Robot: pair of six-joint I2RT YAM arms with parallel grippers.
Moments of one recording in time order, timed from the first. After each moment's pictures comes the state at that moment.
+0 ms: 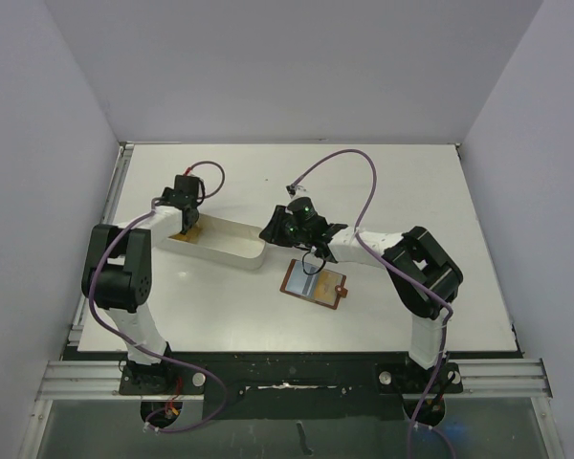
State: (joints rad) left arm -0.16 1.83 1.11 -0.21 -0.60 0.32; right arm 0.73 1.90 1.13 0.19 -0.08 0.75
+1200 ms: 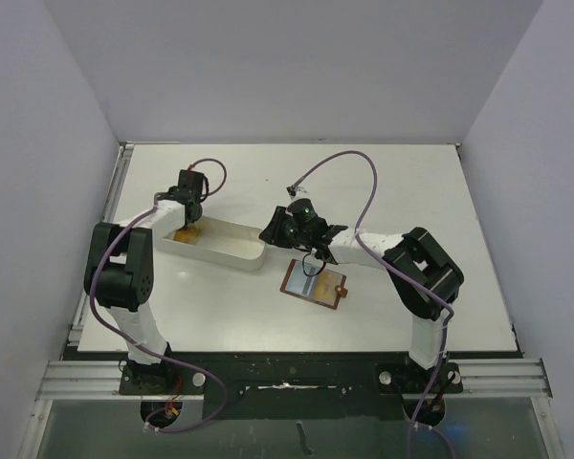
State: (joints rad) left arm -0.18 1.84 1.17 -0.31 -0.66 0.29; right arm 0.73 1.89 1.11 0.20 -0.07 0.77
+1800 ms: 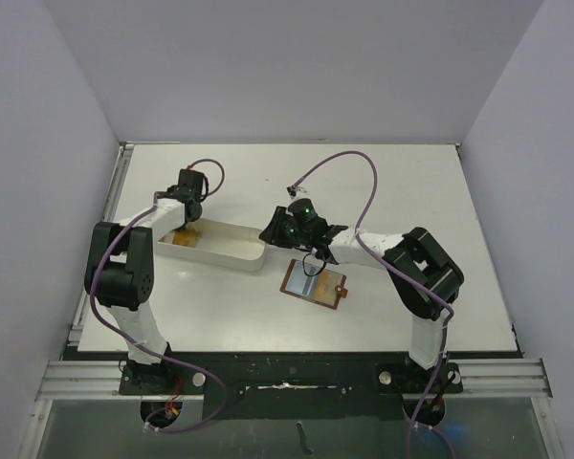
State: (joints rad) left arm -0.18 1.85 1.20 -0.38 -0.68 0.27; right arm 0.73 1.89 1.11 0.20 -0.08 0.77
